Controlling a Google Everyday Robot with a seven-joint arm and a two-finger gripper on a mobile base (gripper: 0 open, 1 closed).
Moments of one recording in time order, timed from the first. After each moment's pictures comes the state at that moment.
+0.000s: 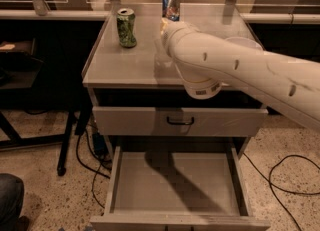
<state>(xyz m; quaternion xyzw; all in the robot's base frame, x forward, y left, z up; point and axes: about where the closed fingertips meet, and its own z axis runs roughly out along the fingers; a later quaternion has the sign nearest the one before) 0.733 -0.048 0.945 0.01 0.75 0.10 0.66</state>
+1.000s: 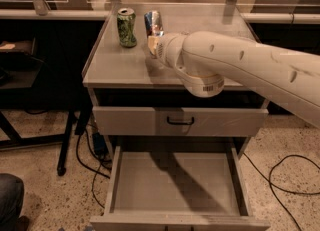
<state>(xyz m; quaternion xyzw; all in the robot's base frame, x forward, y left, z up) 0.724 -0.010 0.895 -0.08 0.80 0.15 0.58</state>
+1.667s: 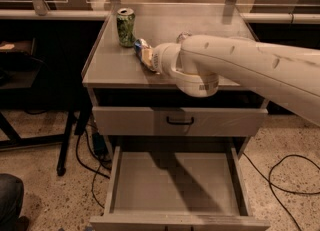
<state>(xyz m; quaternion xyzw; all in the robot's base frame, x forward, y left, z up) 0.721 0.010 0.850 -0.14 0.82 0.15 0.53</state>
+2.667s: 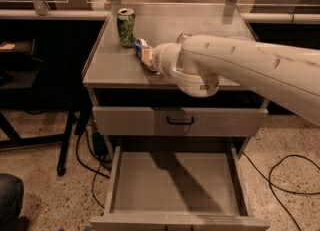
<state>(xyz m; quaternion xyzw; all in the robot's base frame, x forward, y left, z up) 0.721 0.010 0.850 -0.14 0.82 0.15 0.53</state>
